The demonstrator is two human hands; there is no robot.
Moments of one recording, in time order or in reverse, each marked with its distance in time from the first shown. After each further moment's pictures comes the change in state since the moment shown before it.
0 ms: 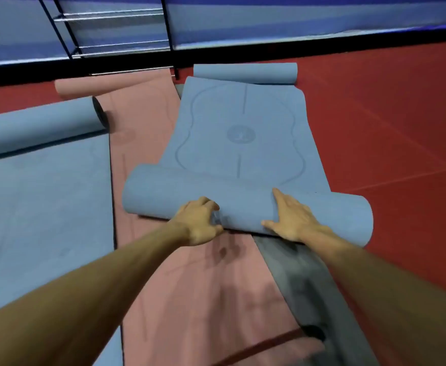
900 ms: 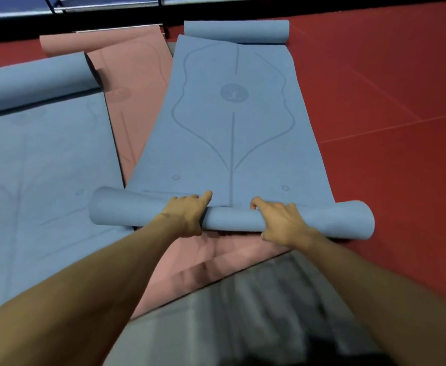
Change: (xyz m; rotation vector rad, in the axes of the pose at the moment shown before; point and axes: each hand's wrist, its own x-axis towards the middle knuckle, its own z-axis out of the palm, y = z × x) left_hand -0.120 0.003 0.060 0.330 -0.145 0.047; right_hand -0.154 -0.023 0.067 -0.092 -0.029 -0.172
